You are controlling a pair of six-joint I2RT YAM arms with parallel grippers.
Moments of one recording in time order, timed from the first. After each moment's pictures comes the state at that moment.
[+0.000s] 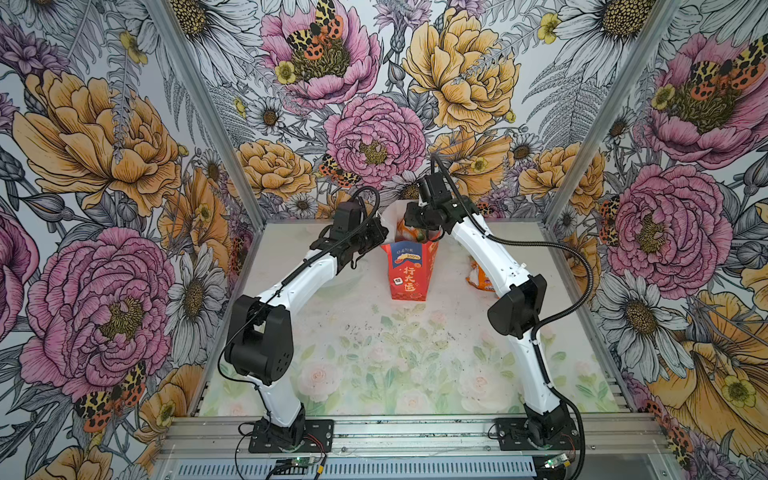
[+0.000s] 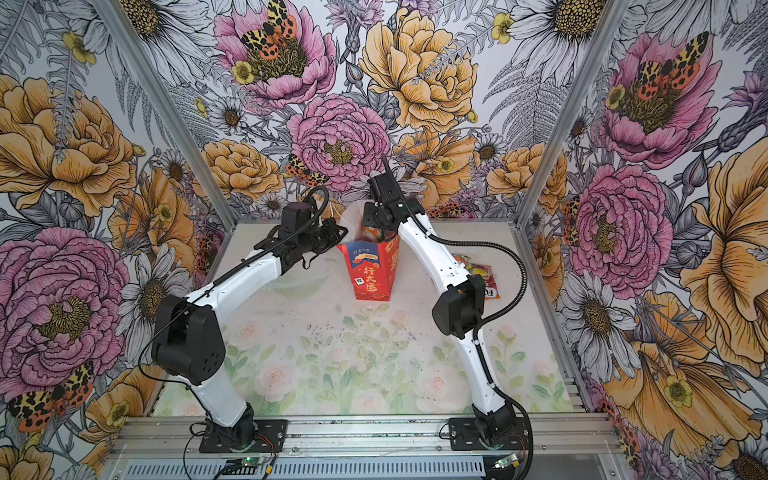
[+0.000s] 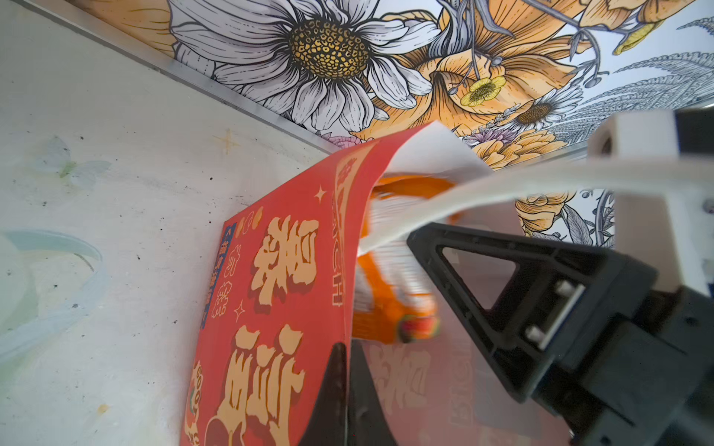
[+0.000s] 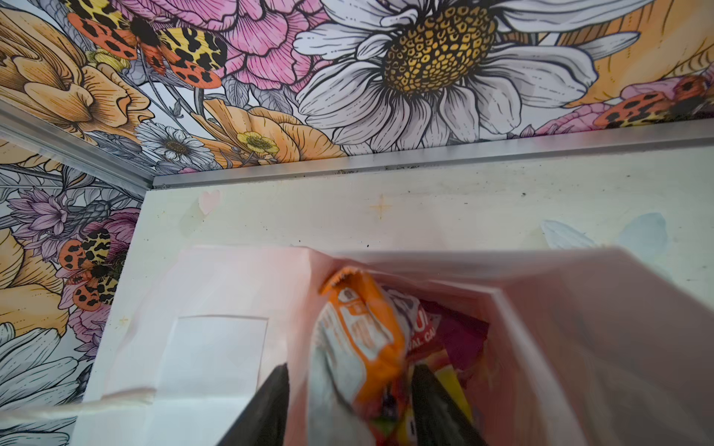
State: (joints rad) left arm -0.37 1.75 1.45 -0.18 0.26 -0.81; right arm 0.50 2.34 2.56 -0.98 0.04 0.50
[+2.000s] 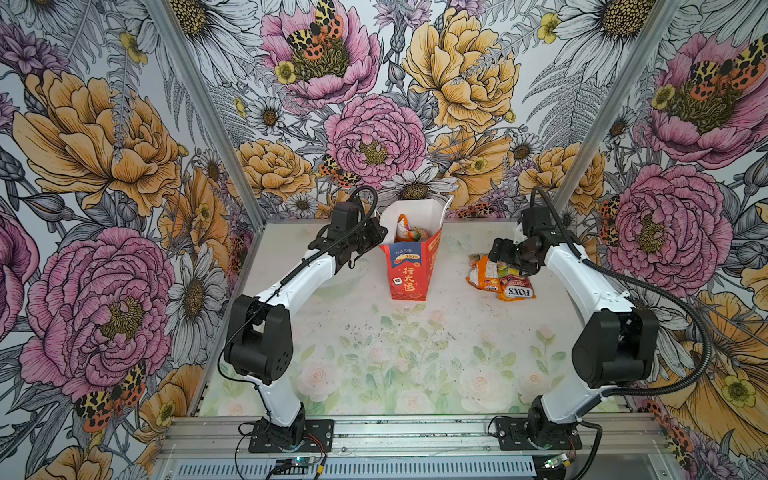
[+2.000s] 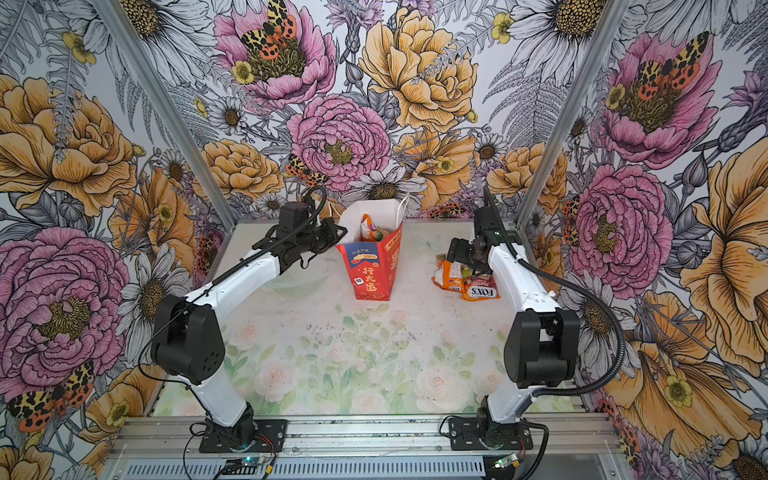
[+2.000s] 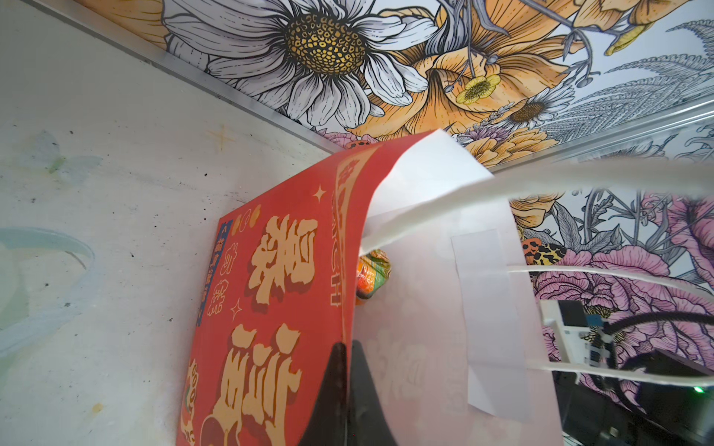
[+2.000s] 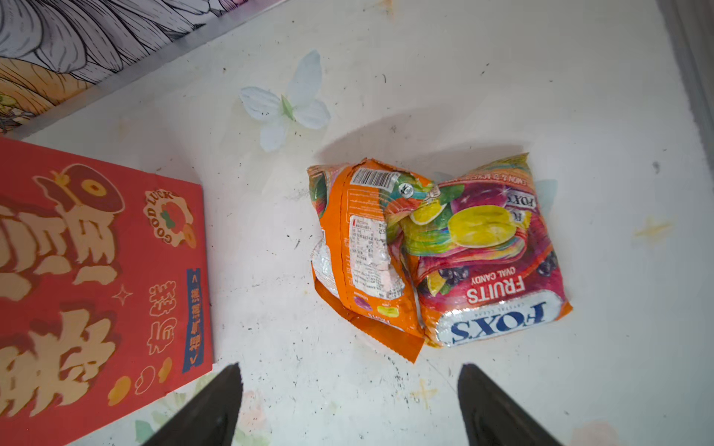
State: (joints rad) left arm -0.35 1.75 1.44 -0.17 0.30 -0.82; right arm 0.01 1.70 1.47 -0.84 -0.13 0.33
